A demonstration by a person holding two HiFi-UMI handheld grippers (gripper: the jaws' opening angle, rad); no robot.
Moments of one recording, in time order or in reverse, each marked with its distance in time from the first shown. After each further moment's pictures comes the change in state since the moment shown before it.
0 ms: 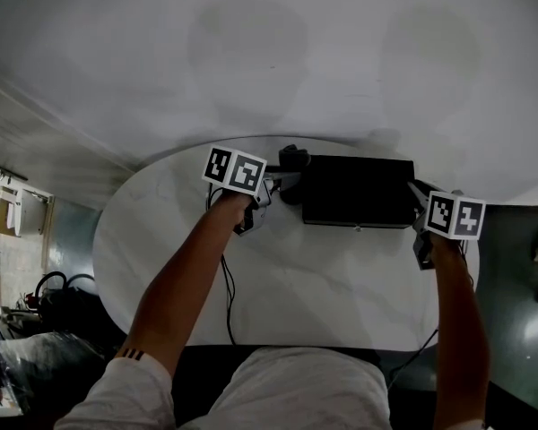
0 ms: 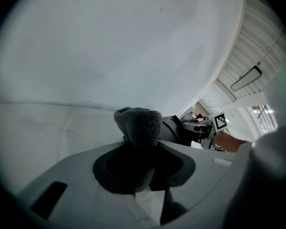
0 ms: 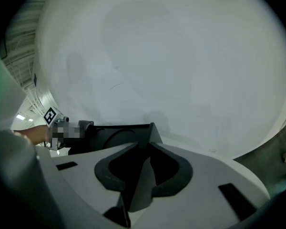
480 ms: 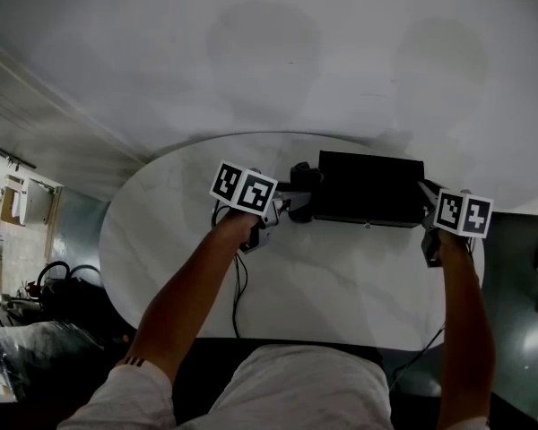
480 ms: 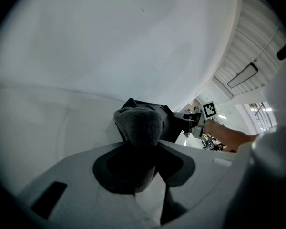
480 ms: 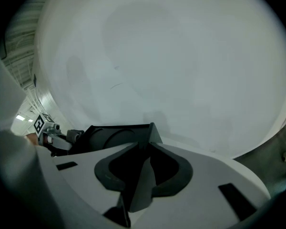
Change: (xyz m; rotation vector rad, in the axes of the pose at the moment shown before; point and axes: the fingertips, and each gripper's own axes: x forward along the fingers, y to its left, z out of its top) left arm -0.018 -0.030 -0.044 0.014 0.026 -0.021; right arm 0.000 0.001 0.000 0.003 -0.004 0.000
